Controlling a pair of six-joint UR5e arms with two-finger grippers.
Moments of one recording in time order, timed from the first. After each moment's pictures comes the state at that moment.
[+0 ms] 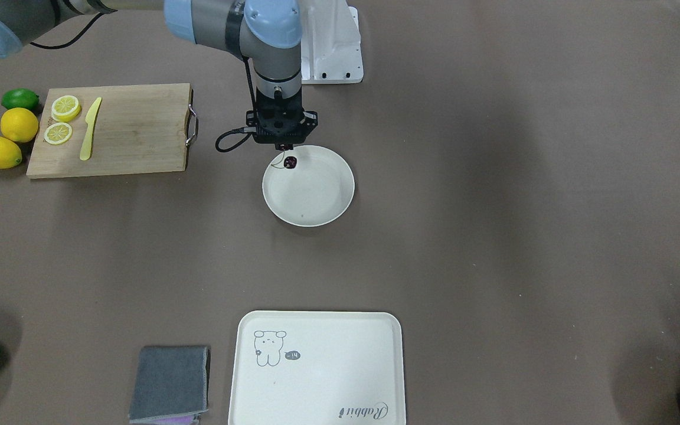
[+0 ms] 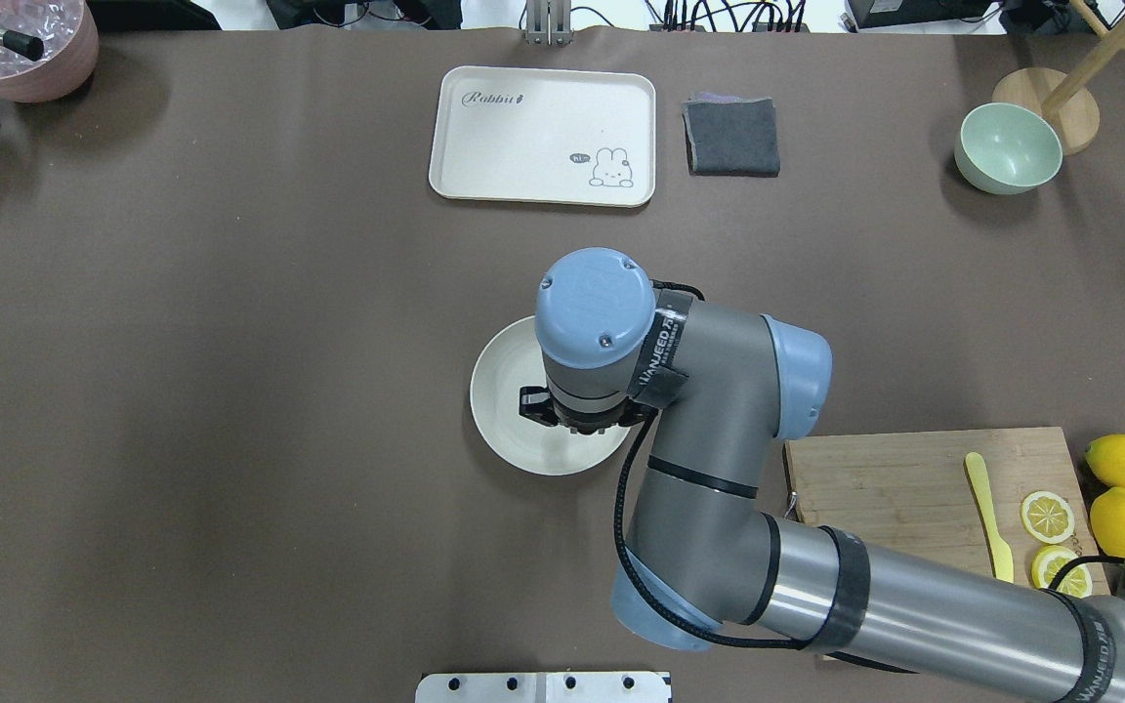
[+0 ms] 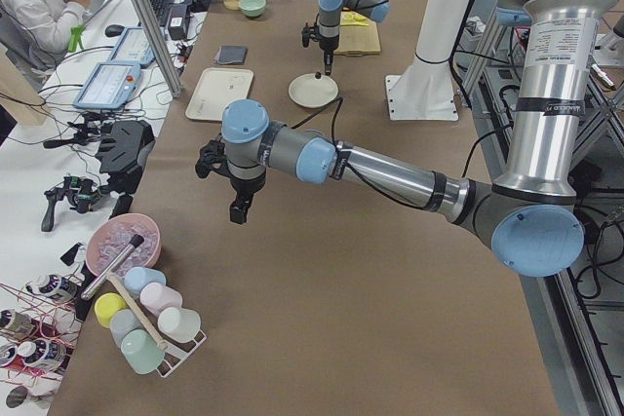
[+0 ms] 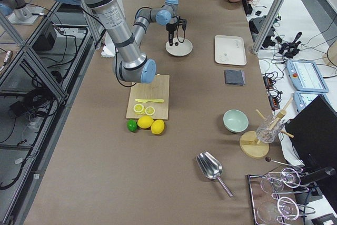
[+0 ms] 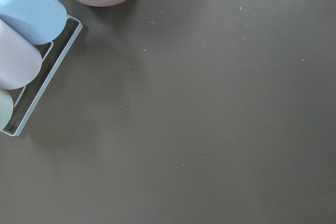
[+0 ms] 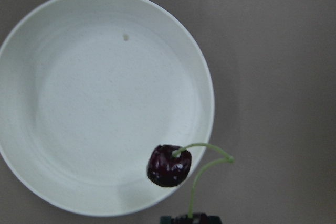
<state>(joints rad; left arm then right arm) -1.48 -1.65 -1.79 -1.60 -2.41 -0.05 0.43 -0.80 1.67 -1.73 1.84 1.29</state>
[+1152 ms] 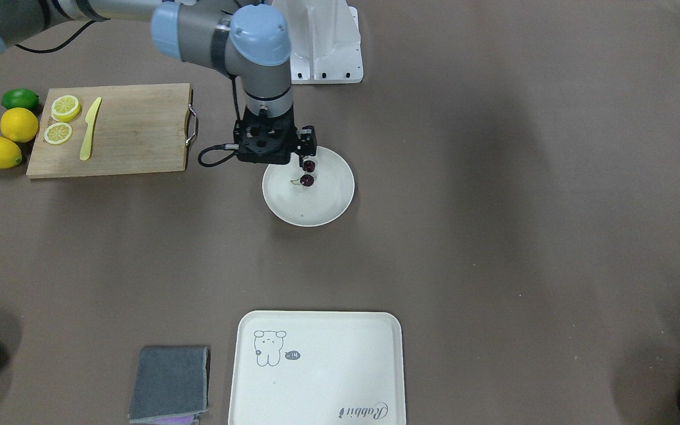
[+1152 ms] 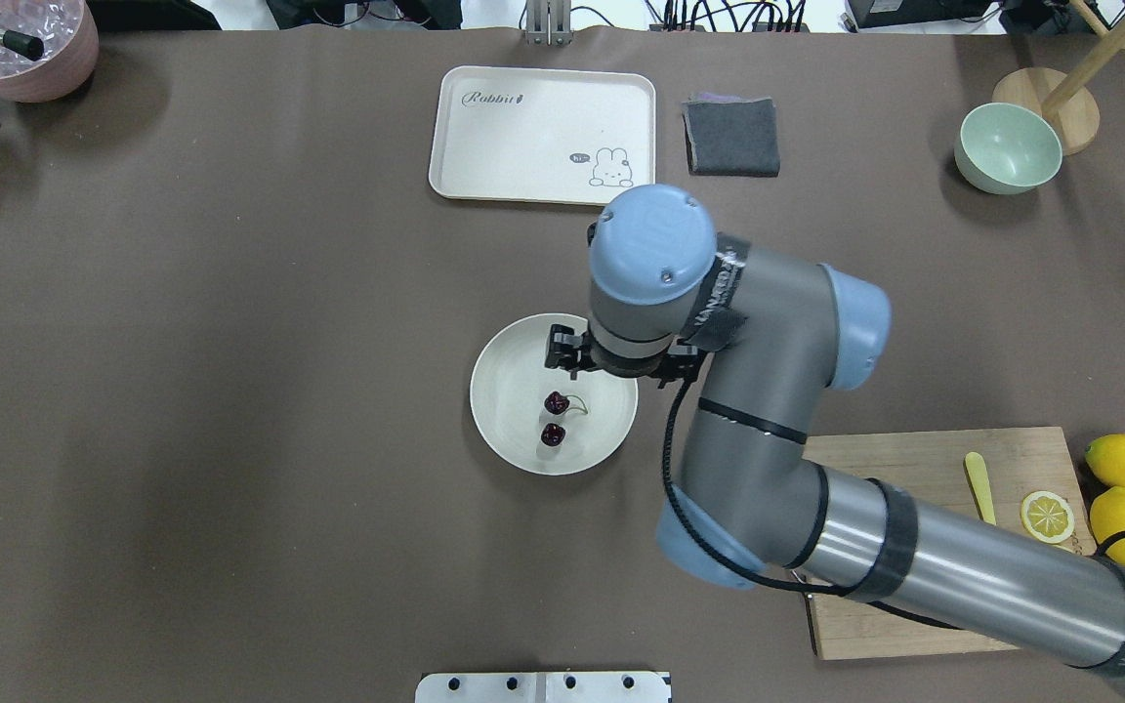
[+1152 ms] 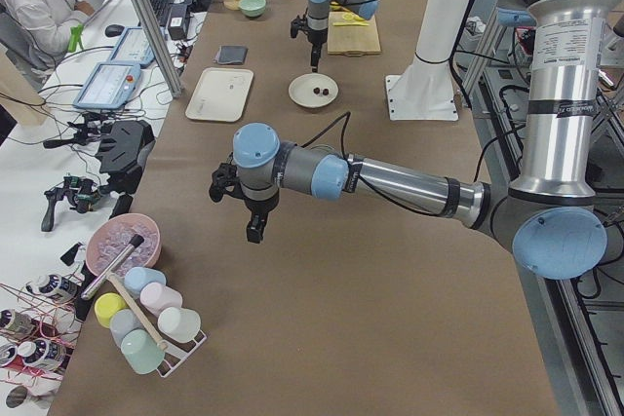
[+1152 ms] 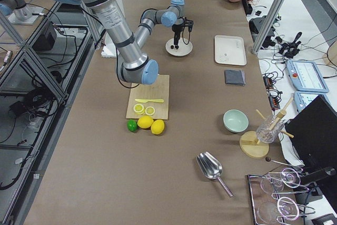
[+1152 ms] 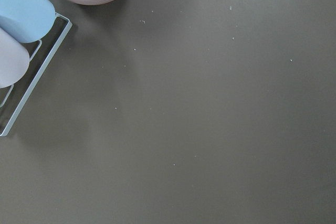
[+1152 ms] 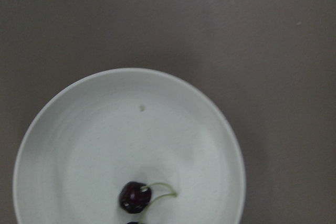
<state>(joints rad) -1.49 -1.56 -1.79 -1.56 -2.41 -0.06 0.57 -0.93 1.80 -1.73 1.91 1.24</state>
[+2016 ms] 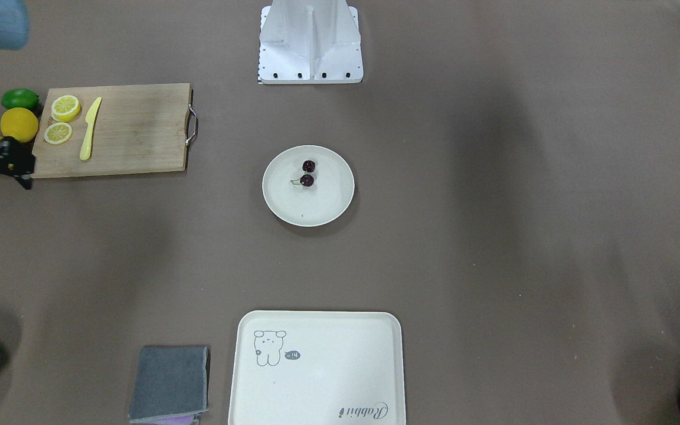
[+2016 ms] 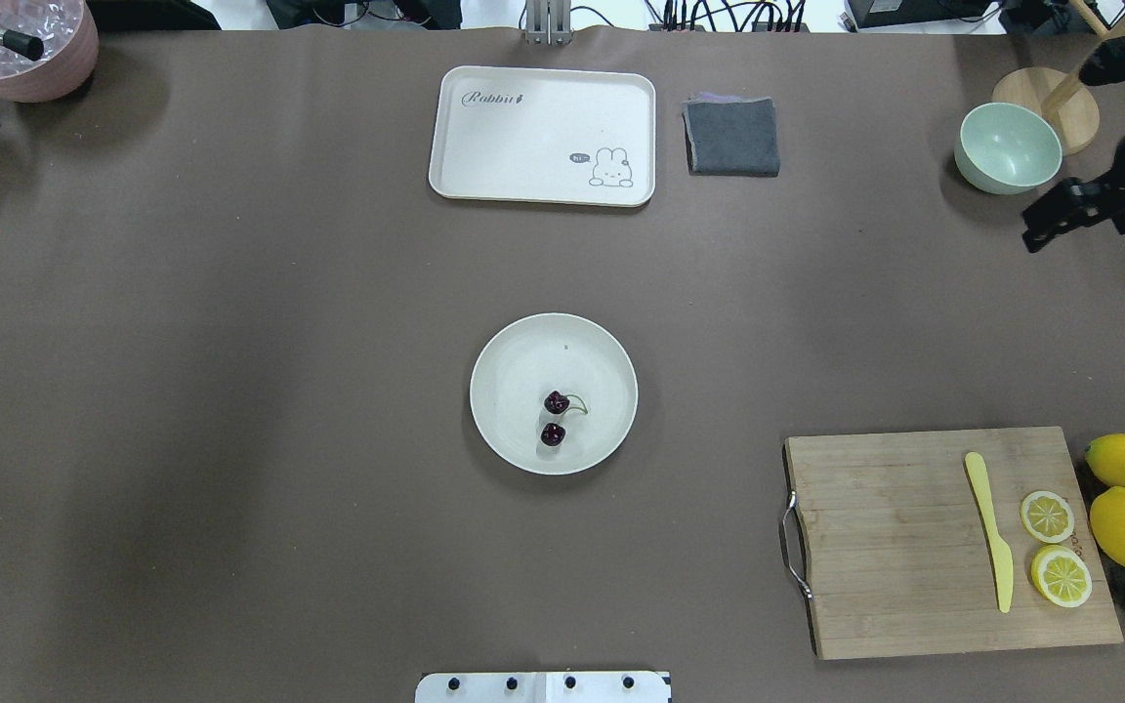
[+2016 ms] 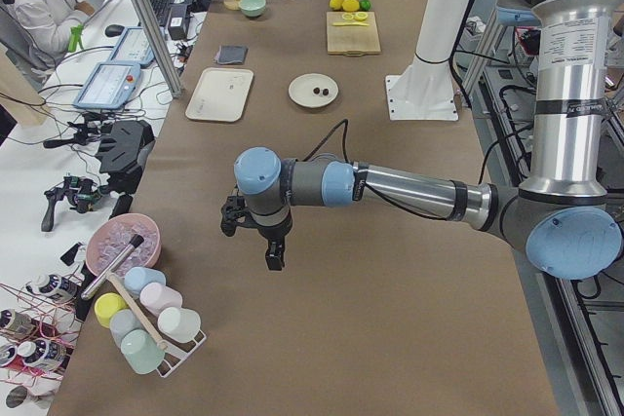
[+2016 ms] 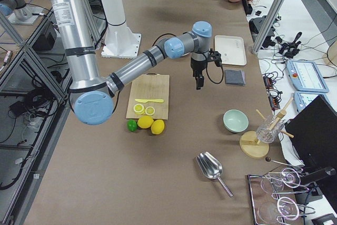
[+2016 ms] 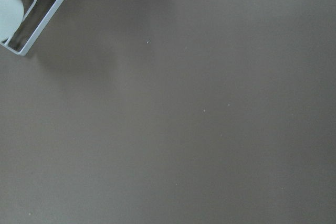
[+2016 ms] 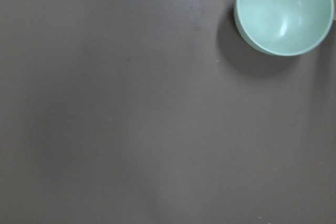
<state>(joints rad) -1.52 -1.53 -1.77 -1.39 -2.38 0.00 1.21 -1.46 1.96 -1.77 2.23 0.28</state>
